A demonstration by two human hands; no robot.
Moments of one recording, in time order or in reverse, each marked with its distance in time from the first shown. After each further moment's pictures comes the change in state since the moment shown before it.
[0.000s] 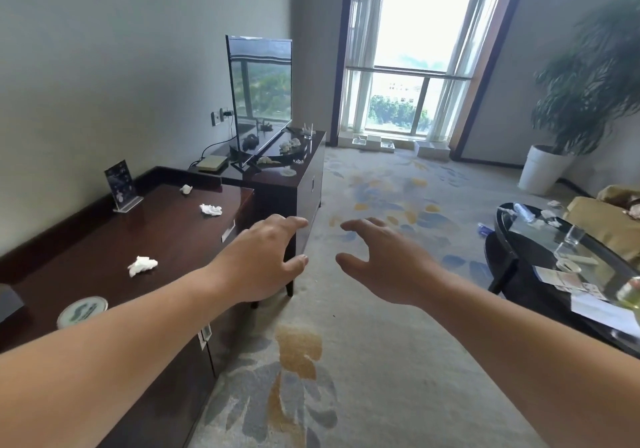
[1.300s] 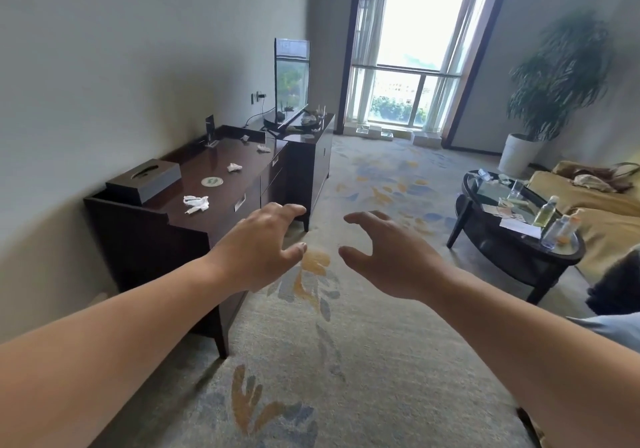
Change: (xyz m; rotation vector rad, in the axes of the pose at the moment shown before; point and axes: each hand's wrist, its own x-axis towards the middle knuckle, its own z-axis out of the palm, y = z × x) left_hand -0.621 0.192 -0.063 0.010 0.086 -0.010; right_hand -0.592 -0.269 -0.010 -0.005 0.045 -0.023
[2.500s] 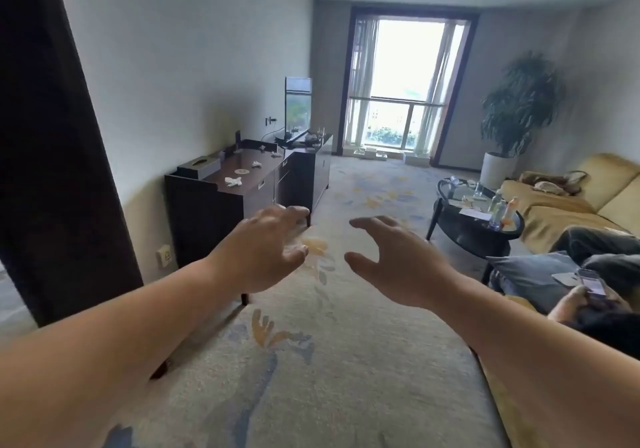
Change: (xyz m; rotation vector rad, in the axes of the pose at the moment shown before) left_hand -0.474 0.241 -0.077 0.068 0.077 0.074; right_hand -0.509 -0.151 -0.086 -0.041 0.061 -0.089
